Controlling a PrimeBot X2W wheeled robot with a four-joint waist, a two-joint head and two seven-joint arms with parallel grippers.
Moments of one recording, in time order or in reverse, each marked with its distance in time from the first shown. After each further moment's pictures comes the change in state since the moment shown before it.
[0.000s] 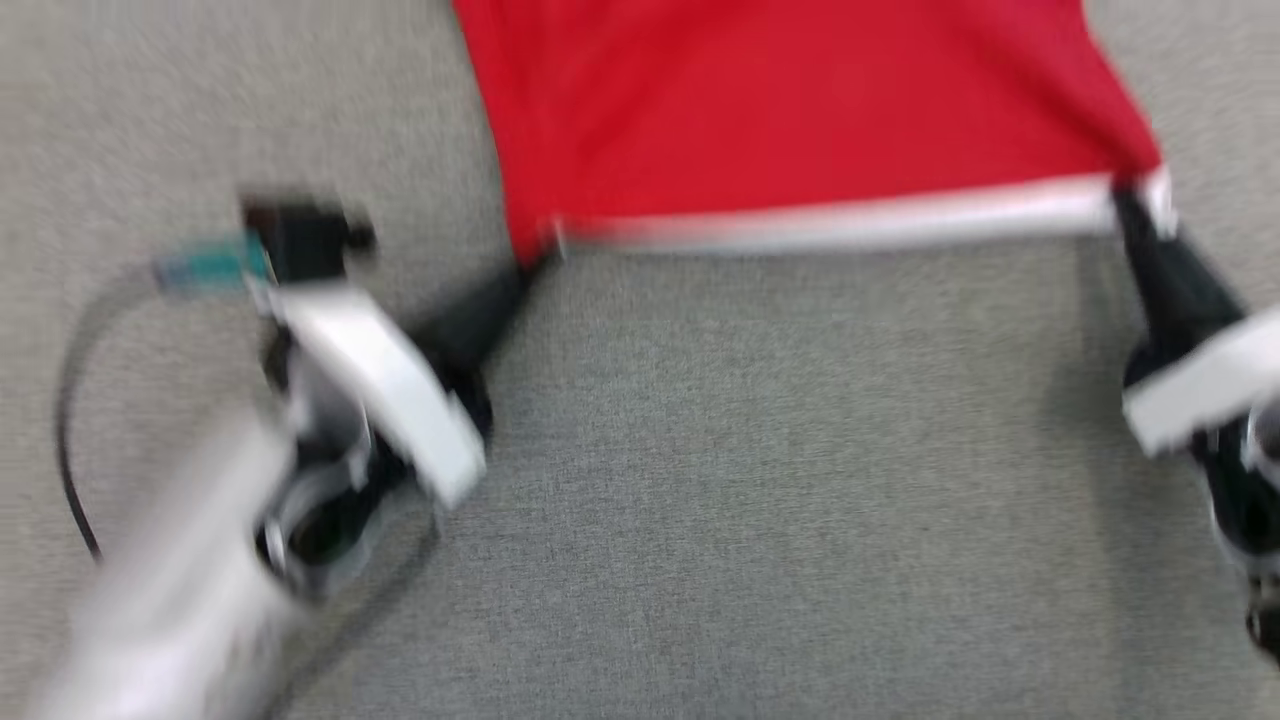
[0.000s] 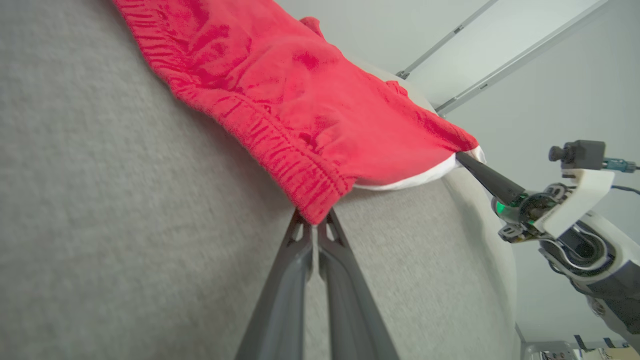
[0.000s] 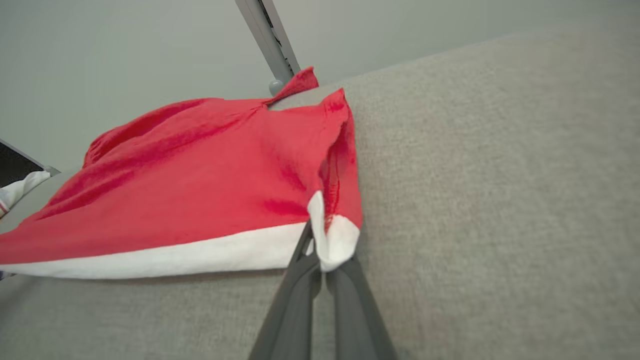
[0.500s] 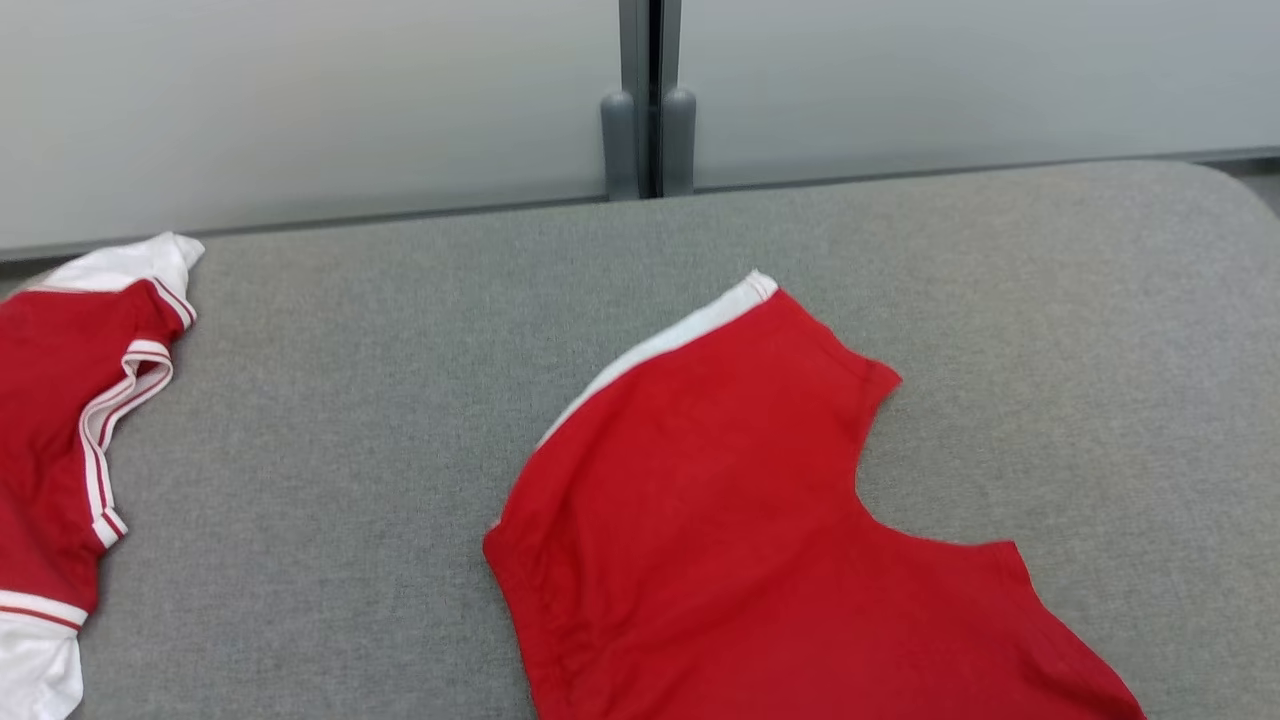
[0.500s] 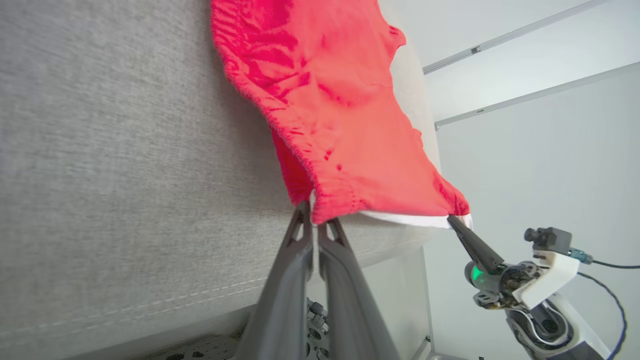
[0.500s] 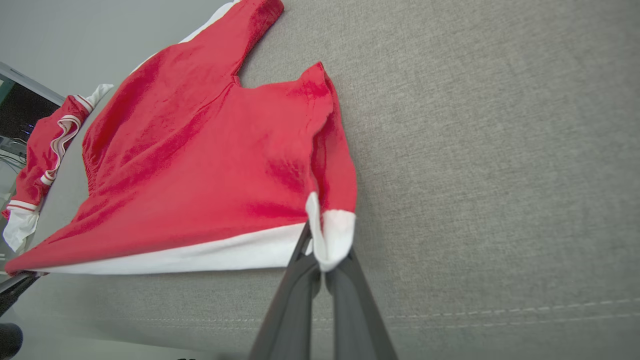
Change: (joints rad) left arm 0.914 0.096 -0.090 -0.375 -0.149 0.224 -0.211; right arm 0.878 -0.049 -0.093 -0.192 0.096 0.000 0.053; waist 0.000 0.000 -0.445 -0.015
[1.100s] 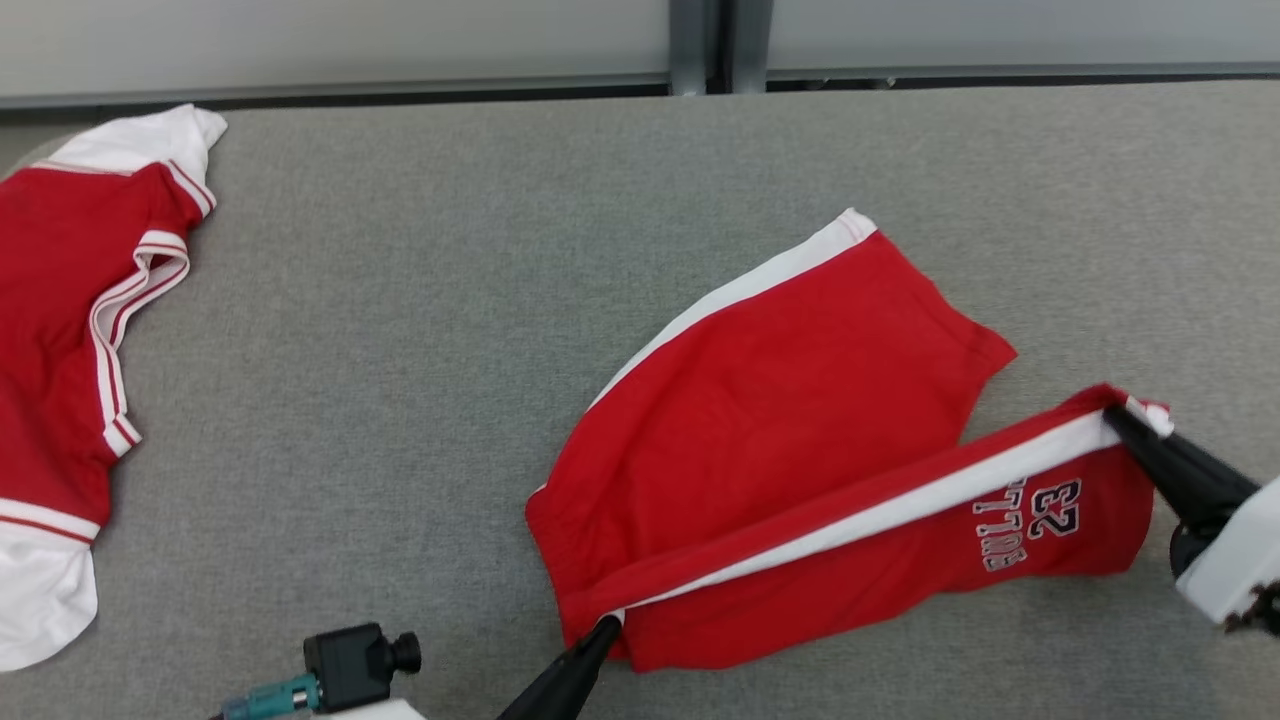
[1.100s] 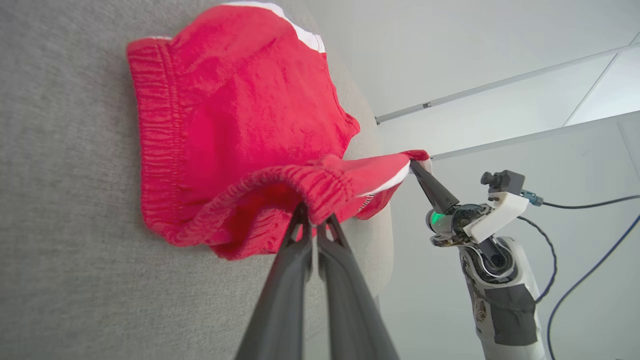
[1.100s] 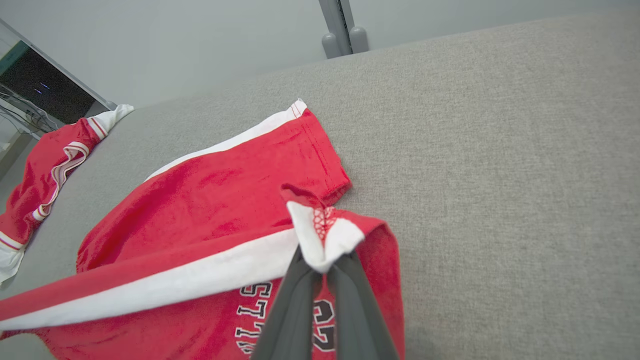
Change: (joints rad) left arm -0.120 -0.056 0.071 -0.170 -0.073 0.023 0.032; right arm -0.409 -0.044 -0.036 -0.093 -0.013 0.000 0.253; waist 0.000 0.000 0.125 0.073
